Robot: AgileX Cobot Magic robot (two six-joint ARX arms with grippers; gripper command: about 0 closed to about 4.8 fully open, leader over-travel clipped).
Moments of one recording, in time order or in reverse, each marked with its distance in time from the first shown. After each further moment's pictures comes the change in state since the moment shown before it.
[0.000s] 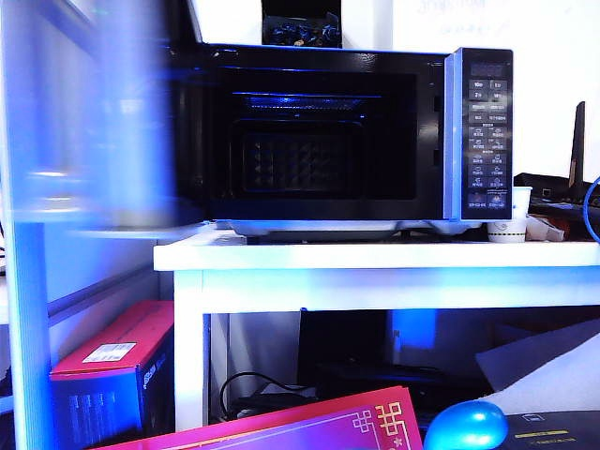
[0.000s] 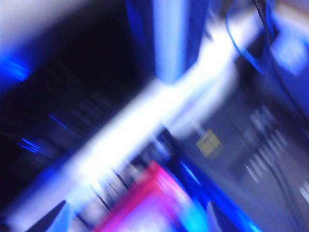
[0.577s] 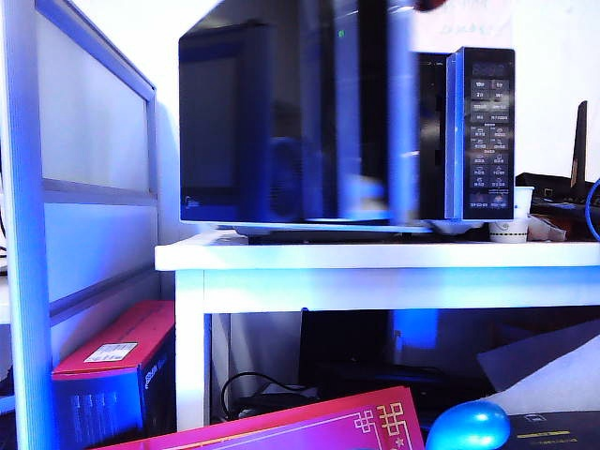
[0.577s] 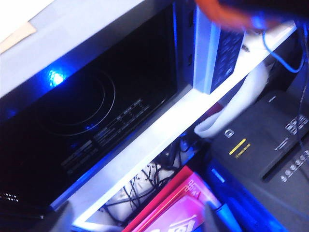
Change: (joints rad) left arm 0.004 -0.017 0.002 -0.025 -0.081 0.037; right arm 0.069 0.018 -0.007 -0.211 -0.083 -0.126
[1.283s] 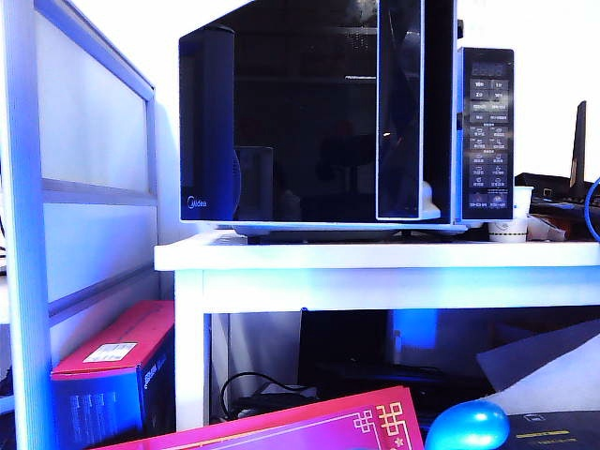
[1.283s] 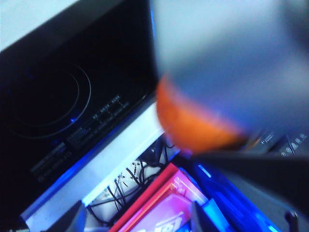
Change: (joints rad) left arm -0.002 0.055 0.000 0.019 0.059 -0.004; right arm 0.096 0.068 -0.002 -0.233 -0.016 -0.192
